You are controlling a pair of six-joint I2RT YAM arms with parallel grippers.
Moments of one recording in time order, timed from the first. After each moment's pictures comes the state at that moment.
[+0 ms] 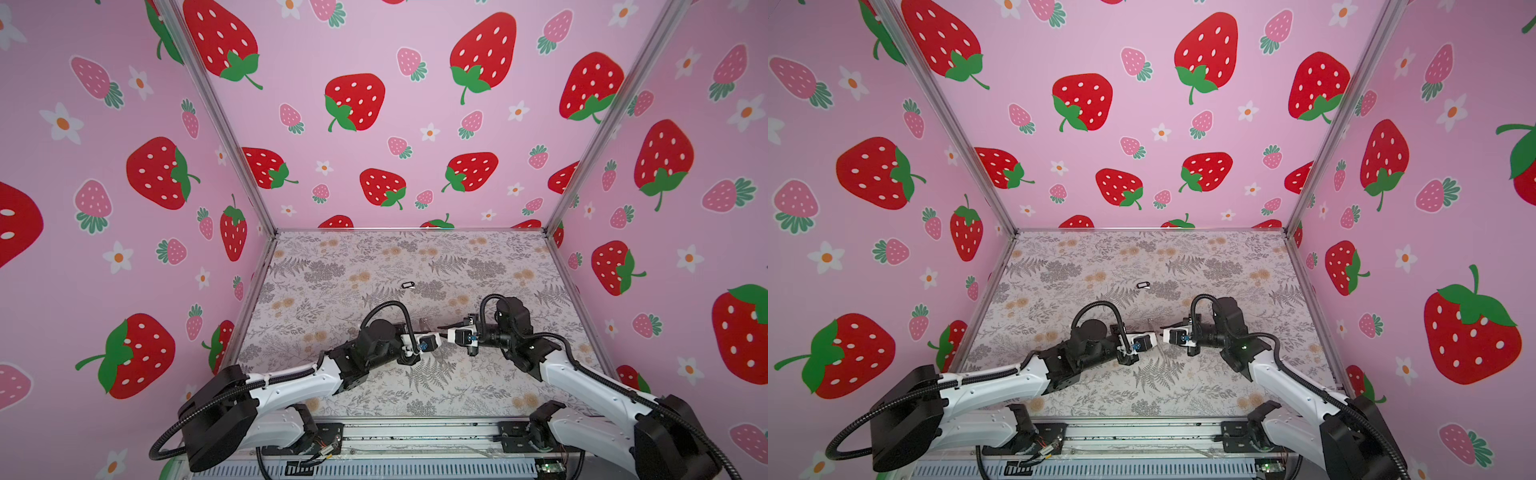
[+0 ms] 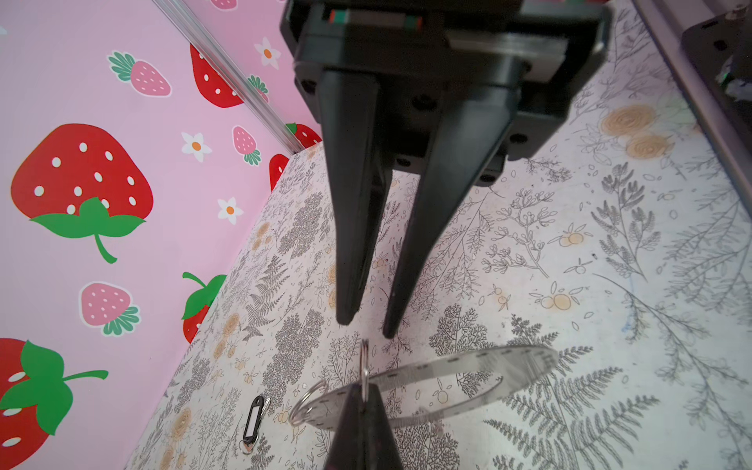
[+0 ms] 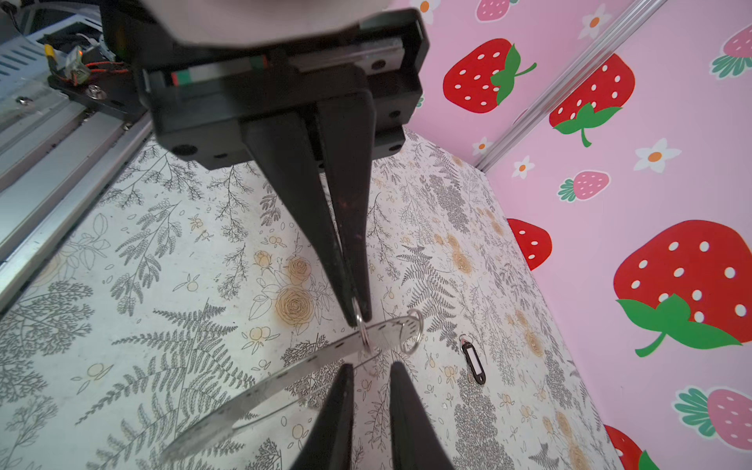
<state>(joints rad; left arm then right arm) -0.93 1.24 0.53 0.38 0.09 0.66 0.62 1.07 0.48 0.18 -0.77 -0.90</state>
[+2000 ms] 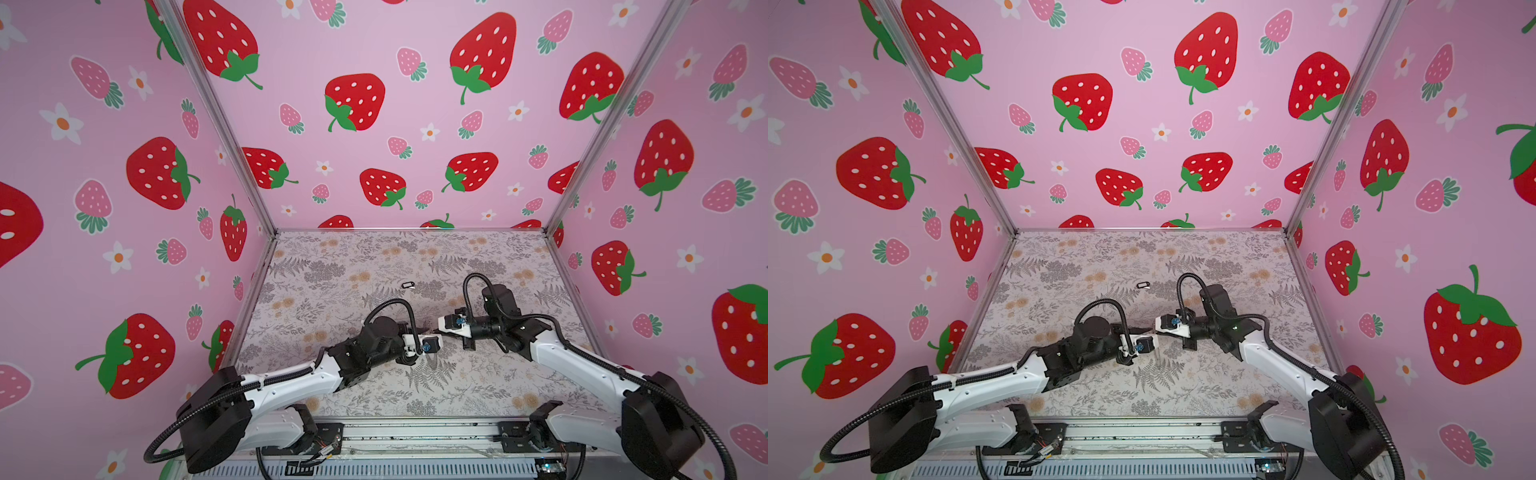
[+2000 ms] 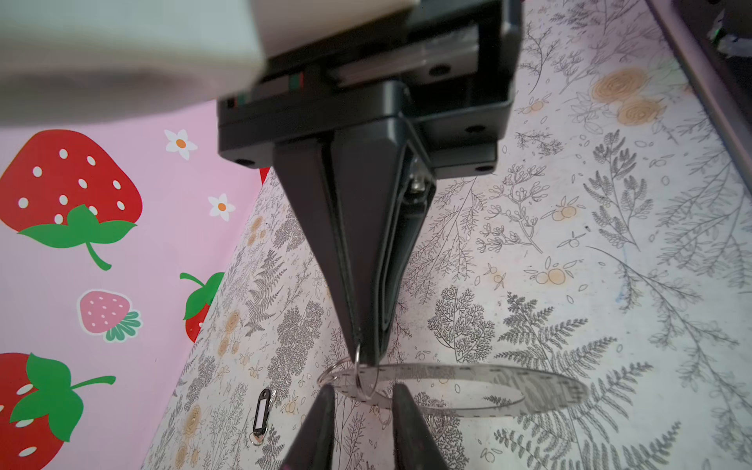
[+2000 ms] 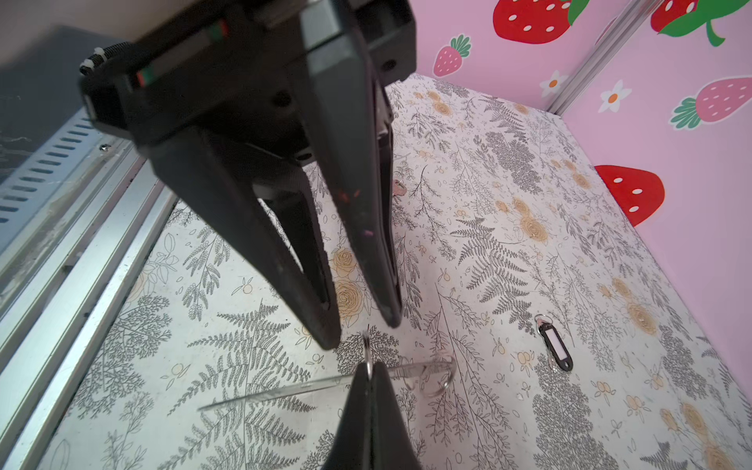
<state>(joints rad) -0.95 1.23 0.59 0.25 0.07 0.74 0.63 1.22 0.67 -0.13 -0.80 -0.85</state>
